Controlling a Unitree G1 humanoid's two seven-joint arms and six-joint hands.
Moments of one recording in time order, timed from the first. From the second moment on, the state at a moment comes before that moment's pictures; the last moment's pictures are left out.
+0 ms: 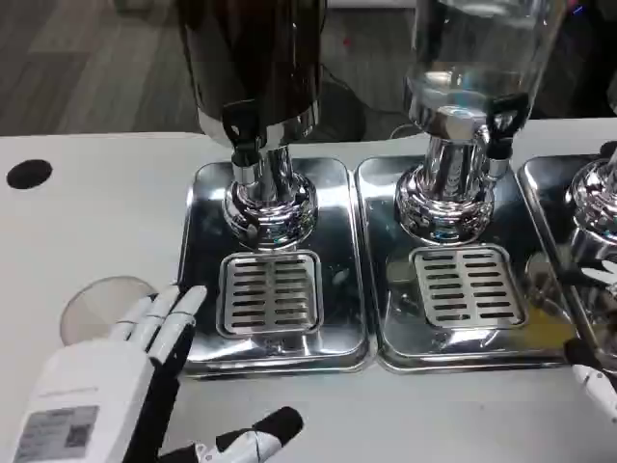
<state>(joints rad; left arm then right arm) 0.77 0.23 -0.02 -0.73 1.02 -0.14 -0.01 0.41 -0.48 -0.21 0.01 -0.41 -0.63 -0.05</state>
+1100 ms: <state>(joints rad) 0.76 0.22 -0.02 -0.74 1.03 -0.14 -0.01 0.41 -0.48 -0.21 0.00 -0.40 -0.63 -0.05</state>
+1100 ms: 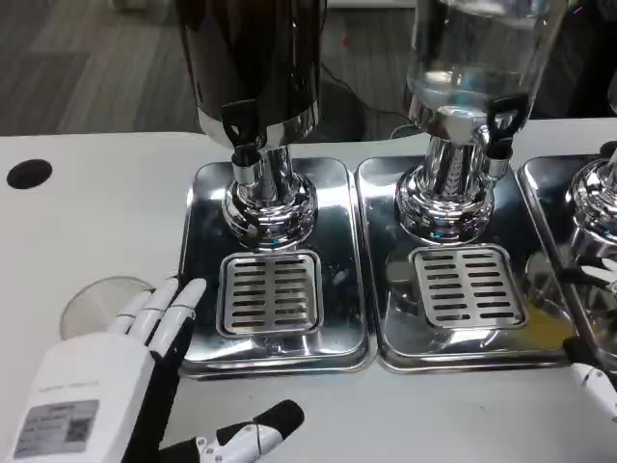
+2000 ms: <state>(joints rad) 0.64 0.19 0.12 -0.73 0.91 0.00 -0.03 0.44 -0.47 -0.20 -0.01 -0.40 -0.63 -0.05</state>
